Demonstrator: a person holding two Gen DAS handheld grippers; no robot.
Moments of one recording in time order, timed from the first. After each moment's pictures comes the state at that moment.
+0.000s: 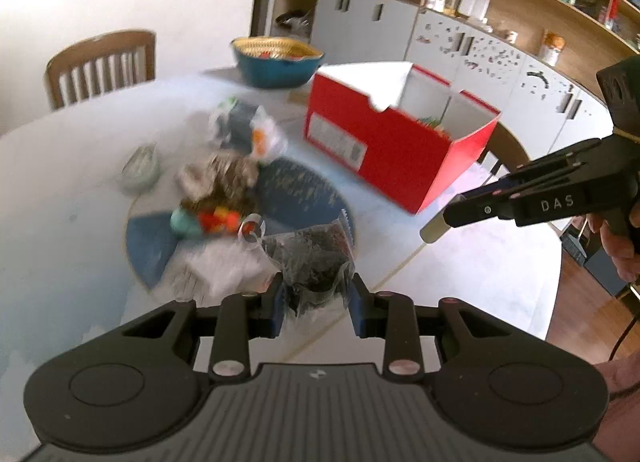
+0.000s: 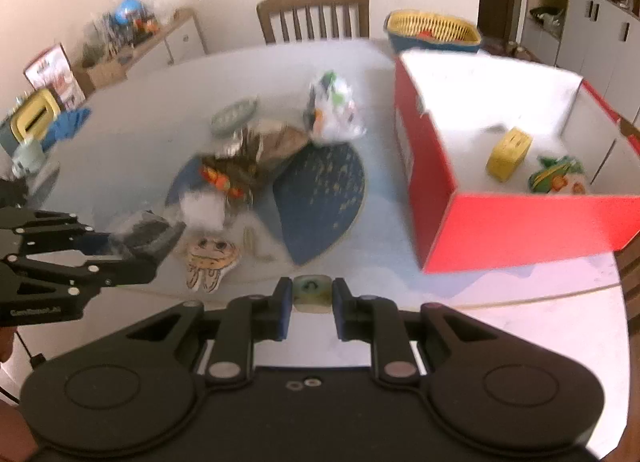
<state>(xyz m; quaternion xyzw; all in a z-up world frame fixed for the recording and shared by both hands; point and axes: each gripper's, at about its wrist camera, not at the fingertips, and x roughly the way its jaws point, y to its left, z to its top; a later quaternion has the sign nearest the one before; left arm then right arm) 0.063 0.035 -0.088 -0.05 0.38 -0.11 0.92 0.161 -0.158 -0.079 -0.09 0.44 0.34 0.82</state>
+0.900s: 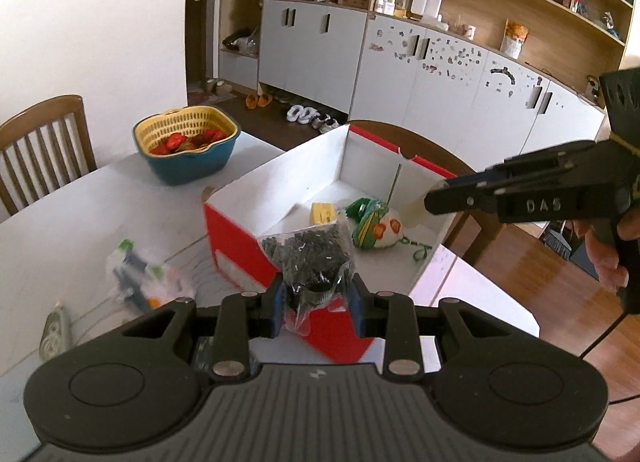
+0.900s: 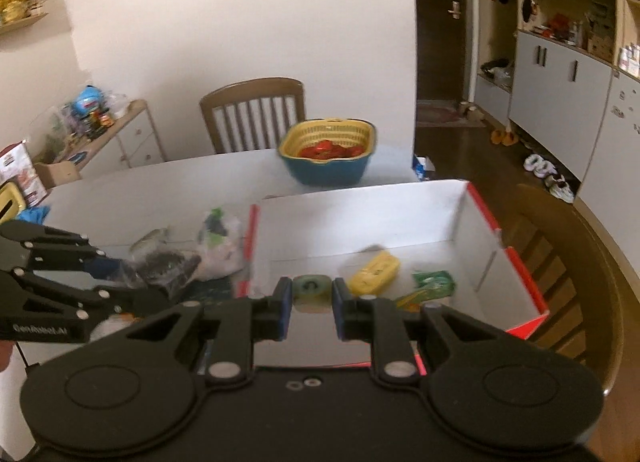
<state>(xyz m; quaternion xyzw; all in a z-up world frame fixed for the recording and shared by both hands) 0.218 -0.068 -0.018 0.00 0.36 -0.16 0.92 0.273 -0.255 -0.014 -0.05 0.36 0.30 0.88</state>
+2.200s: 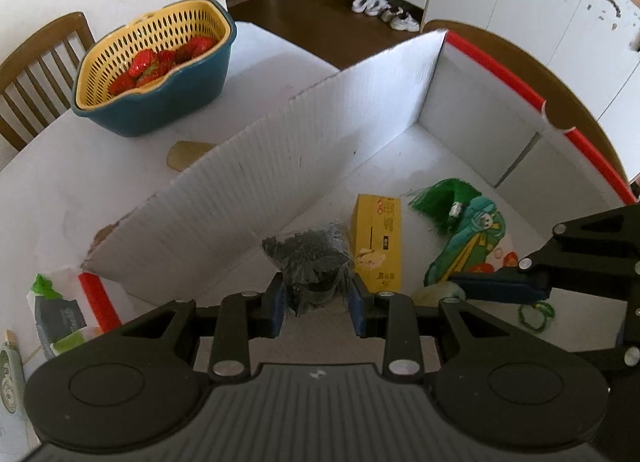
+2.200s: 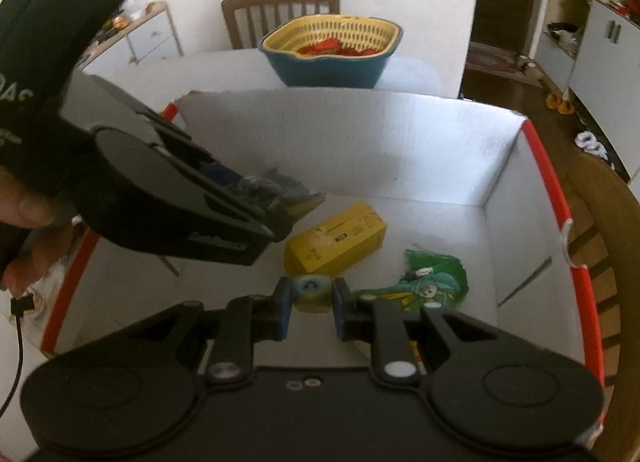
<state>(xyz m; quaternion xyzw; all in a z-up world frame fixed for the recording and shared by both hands) 0.406 -0.144 -0.115 0.03 0.53 -0.05 0.84 0.384 -0.239 -0.112 -0.15 0.44 0.38 0.80</state>
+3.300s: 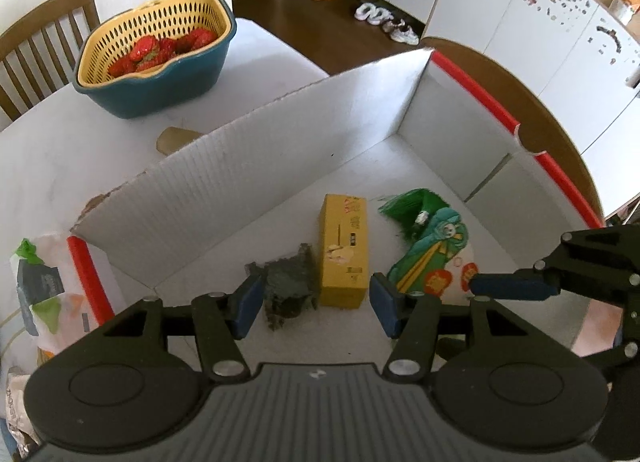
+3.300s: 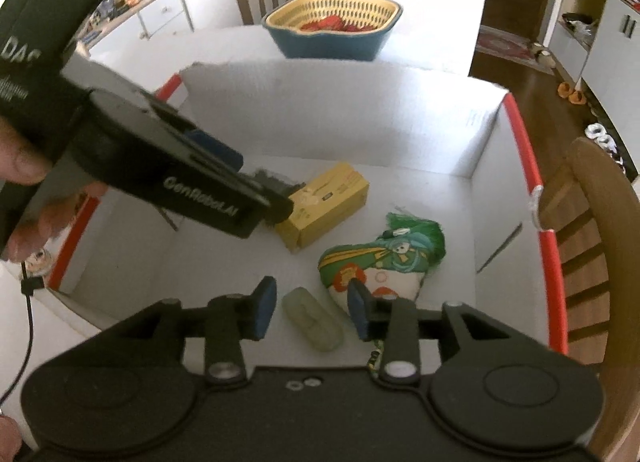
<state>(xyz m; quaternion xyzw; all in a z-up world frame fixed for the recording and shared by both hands) 0.389 -0.147 -0.101 -0.03 0.53 -0.05 0.85 0.383 -0.270 -0.101 -0.16 0.47 0.39 0.78</state>
